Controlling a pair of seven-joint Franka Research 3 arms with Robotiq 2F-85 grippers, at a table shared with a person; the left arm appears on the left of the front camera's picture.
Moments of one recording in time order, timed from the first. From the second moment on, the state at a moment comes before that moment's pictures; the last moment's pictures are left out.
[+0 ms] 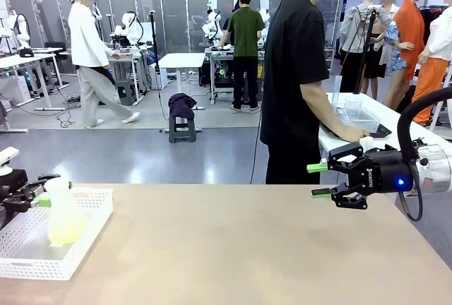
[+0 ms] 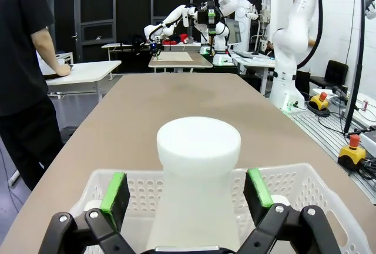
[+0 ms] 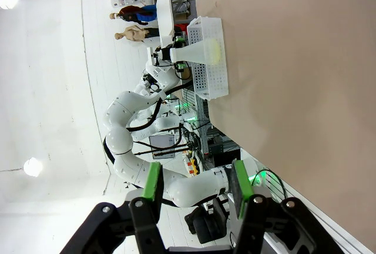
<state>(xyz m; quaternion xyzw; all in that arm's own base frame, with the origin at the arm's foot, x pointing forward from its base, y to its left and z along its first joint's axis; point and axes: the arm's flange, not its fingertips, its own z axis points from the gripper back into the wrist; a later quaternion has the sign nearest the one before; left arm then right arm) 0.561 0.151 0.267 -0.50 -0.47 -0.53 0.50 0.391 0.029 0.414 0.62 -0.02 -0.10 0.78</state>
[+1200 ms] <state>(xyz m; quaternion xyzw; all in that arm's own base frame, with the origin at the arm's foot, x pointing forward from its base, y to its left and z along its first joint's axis) 0.497 0.221 0.356 -0.56 -0.38 -0.40 0.62 0.391 0.029 0.414 0.62 -0.02 -0.10 0.78</state>
